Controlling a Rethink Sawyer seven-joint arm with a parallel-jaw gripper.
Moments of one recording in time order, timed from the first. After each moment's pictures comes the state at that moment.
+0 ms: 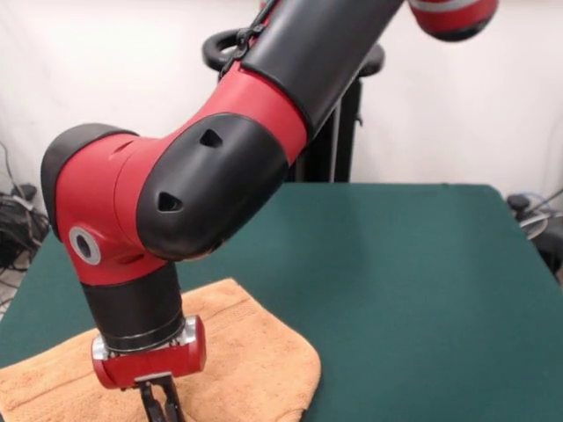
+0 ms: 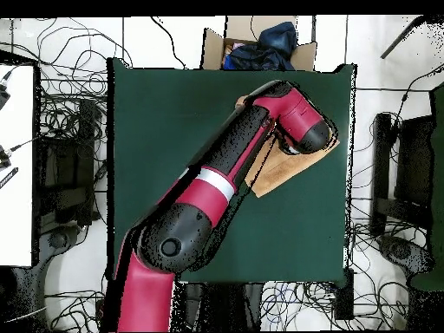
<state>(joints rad) -0.05 0.37 -1.17 0.52 -1.39 -0.99 3.97</state>
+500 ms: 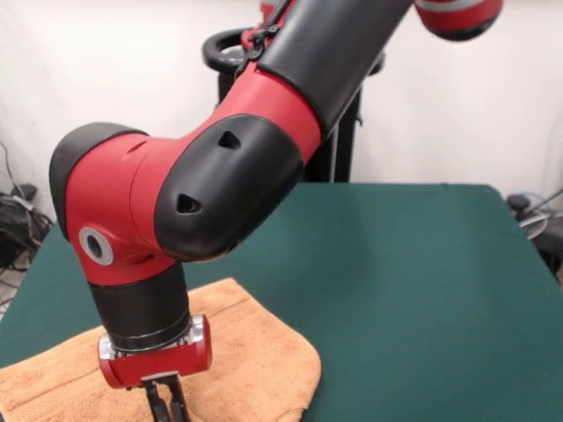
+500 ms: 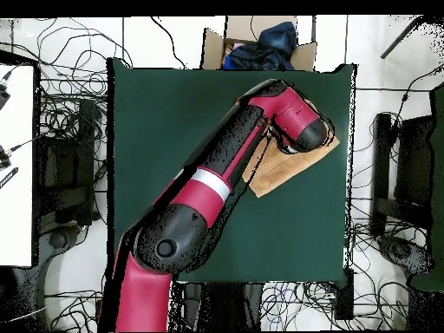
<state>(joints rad) -0.04 0.37 -1.17 0.52 -1.42 -0.99 3.97</state>
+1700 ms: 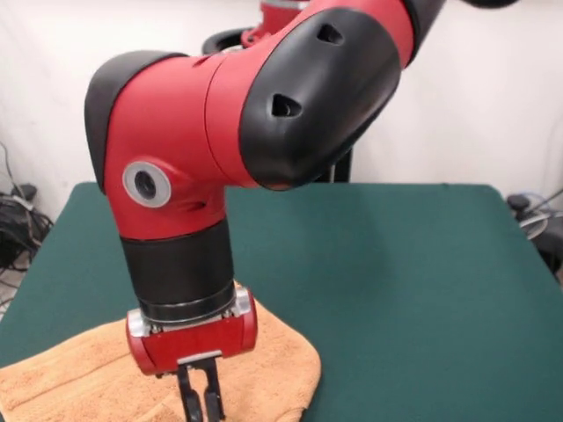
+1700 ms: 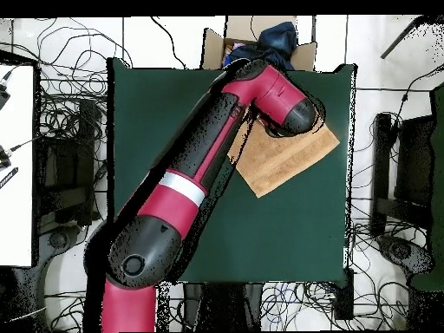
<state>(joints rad) 0.03 0.28 -1.20 0.52 -1.44 -0.99 3.97</state>
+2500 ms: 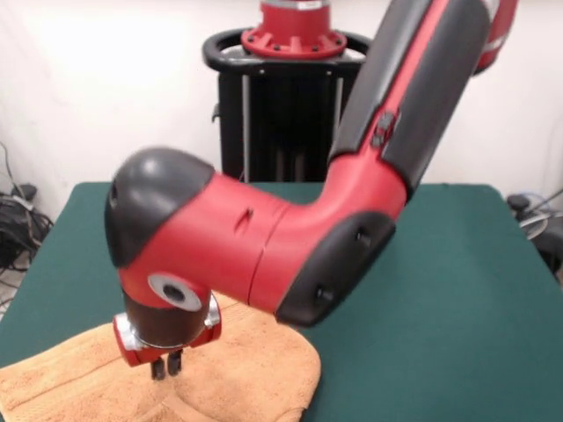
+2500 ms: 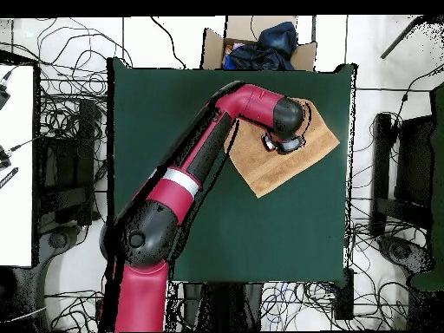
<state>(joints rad) 0.00 0.52 -1.37 0.46 -1.71 -1.17 3.99</state>
